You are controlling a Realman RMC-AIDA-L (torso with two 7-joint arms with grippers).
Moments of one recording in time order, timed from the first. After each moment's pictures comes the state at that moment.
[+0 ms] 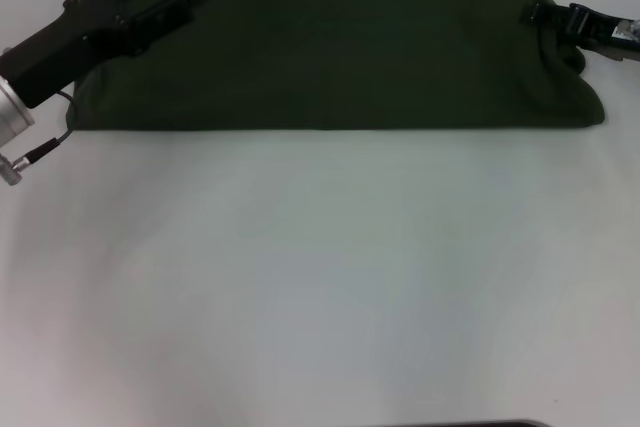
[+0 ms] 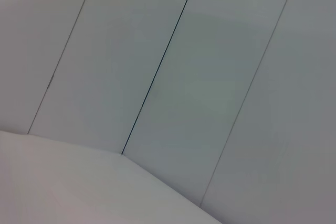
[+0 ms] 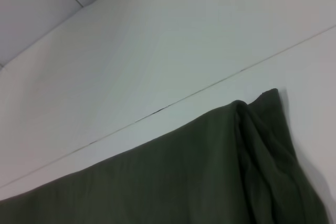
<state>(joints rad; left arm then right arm) -0.50 -2.17 0.50 0.54 1.70 1.44 -1.33 0.61 2.06 -0.52 -0.52 -2.12 -0.87 2.09</state>
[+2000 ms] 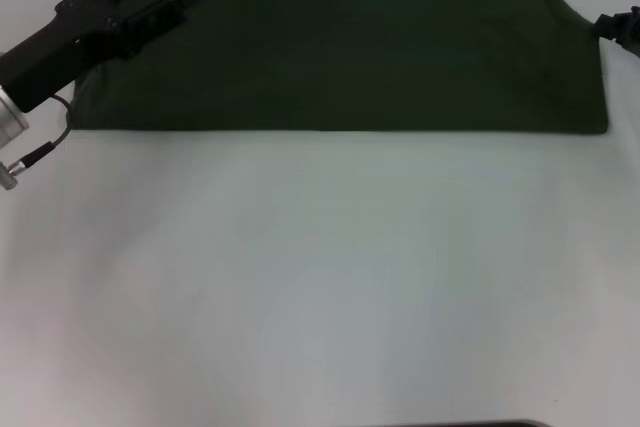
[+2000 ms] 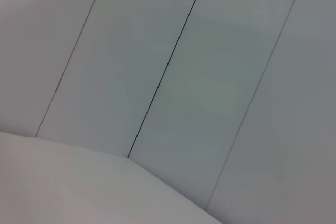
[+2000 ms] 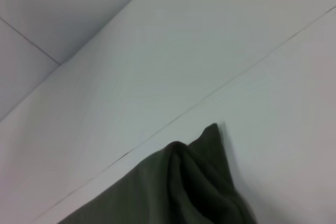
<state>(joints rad) -0.49 -2.17 0.48 0.53 1.70 1.45 -1.32 0.51 2.05 -0.46 -0.53 -1.99 -0.90 2.06</state>
